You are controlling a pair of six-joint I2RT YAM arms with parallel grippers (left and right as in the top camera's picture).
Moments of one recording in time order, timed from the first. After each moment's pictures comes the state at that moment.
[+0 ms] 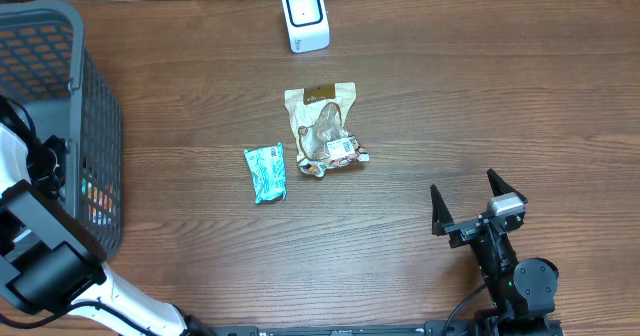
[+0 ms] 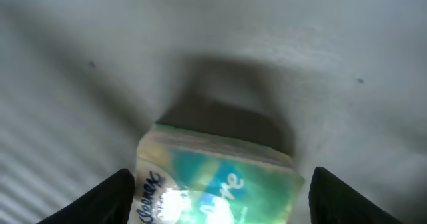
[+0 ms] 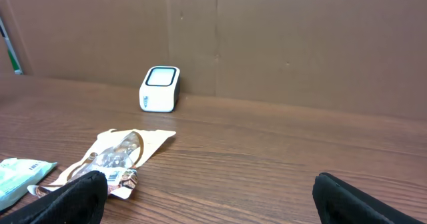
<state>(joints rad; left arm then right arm) 0.69 2.00 1.53 -0.96 -0.07 -0.25 0.09 0.01 0.02 -0.02 -0.17 -0.01</state>
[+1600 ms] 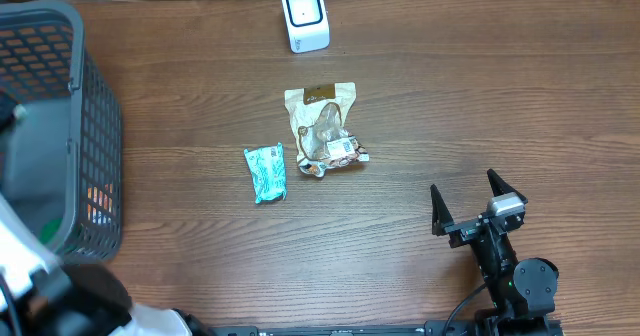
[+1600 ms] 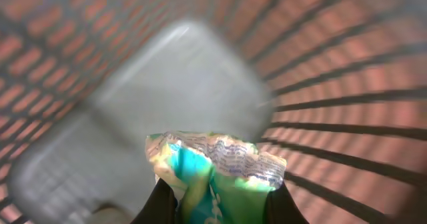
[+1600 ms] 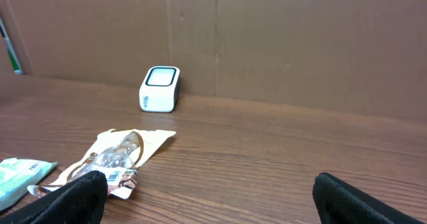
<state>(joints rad) 0.69 1.70 1.90 -1.14 0.10 -0.29 0.09 0.01 0.02 -0.02 -0.17 -0.01</state>
